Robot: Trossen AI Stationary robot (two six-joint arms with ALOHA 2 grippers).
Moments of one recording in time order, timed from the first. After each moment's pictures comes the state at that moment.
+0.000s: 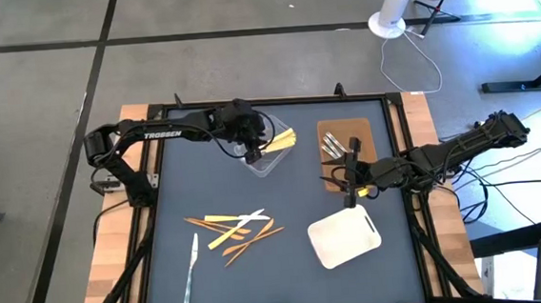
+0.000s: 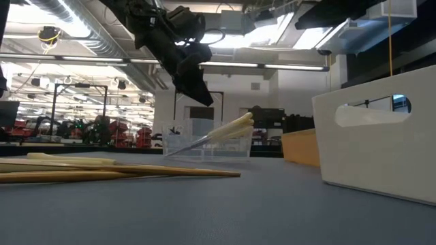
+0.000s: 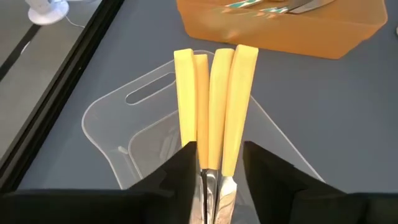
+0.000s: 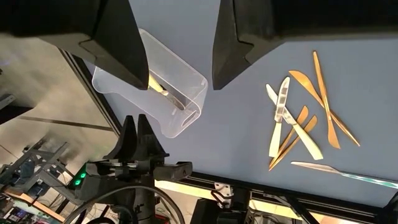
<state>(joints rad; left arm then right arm) 0.40 1.62 1.10 -0.25 0.08 0.11 0.33 1.00 0.77 -0.21 0.54 -0.05</state>
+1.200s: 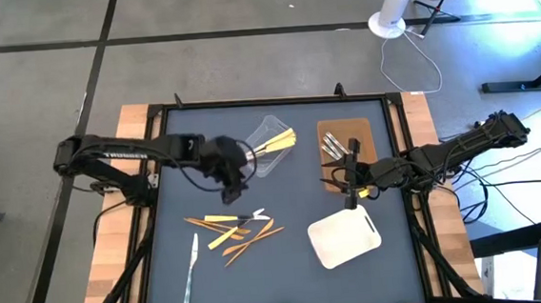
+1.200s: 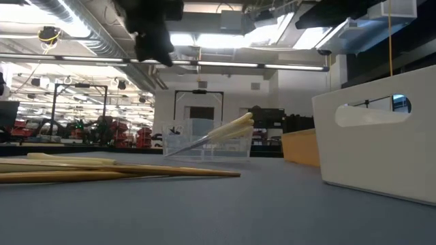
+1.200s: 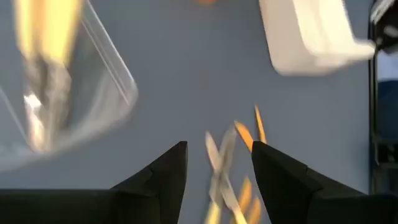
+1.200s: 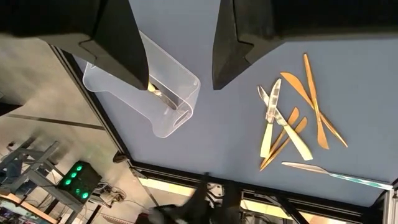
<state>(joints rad) 0.05 1.35 1.10 -0.66 0.10 -0.36 0.33 1.00 0.77 -0.21 0.50 -0.05</state>
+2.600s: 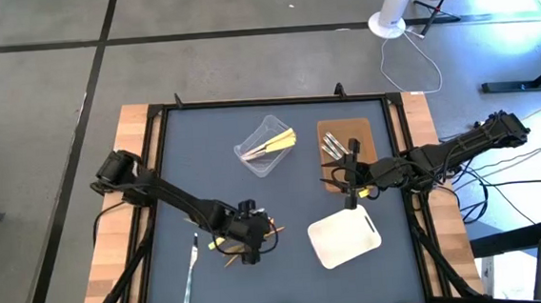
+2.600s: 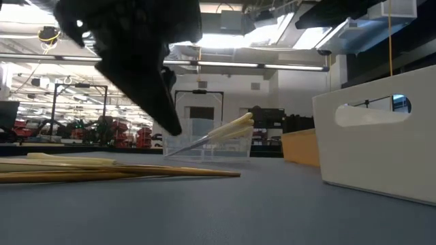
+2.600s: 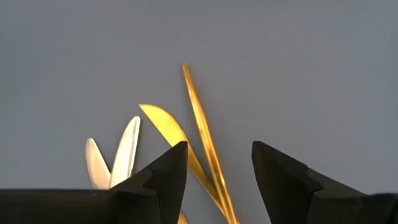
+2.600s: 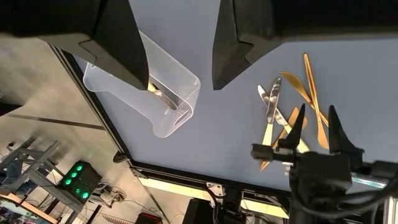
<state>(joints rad) -0.40 1.81 1.10 -0.31 -0.22 -0.46 0.33 1.00 0.77 -0.21 0.50 -0.05</state>
